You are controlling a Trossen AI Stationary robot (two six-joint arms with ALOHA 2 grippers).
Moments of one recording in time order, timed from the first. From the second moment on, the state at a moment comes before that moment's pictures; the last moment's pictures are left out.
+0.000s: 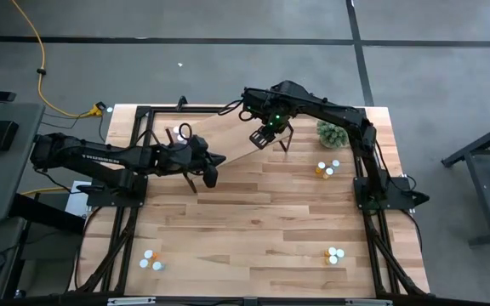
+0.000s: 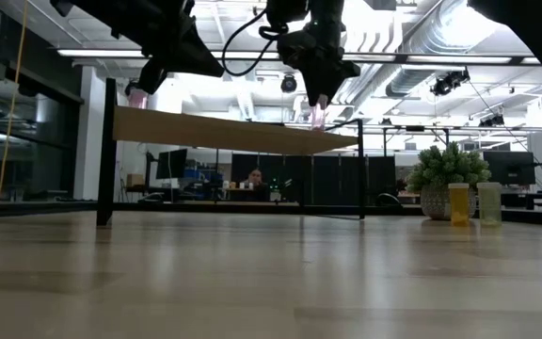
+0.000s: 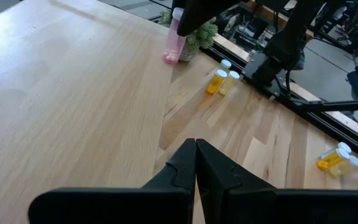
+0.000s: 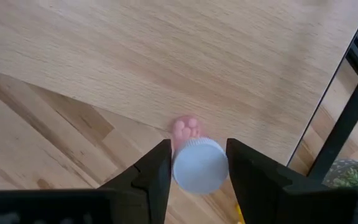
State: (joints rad) left arm 0.11 1.13 0.72 -0.04 -0.34 -0.55; right arm -0.33 2.09 2.24 -1.57 0.06 0.40
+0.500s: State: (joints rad) left arm 0.11 1.13 0.72 -0.04 -0.34 -0.55; right arm -0.33 2.09 2.24 -1.48 0.06 0.41
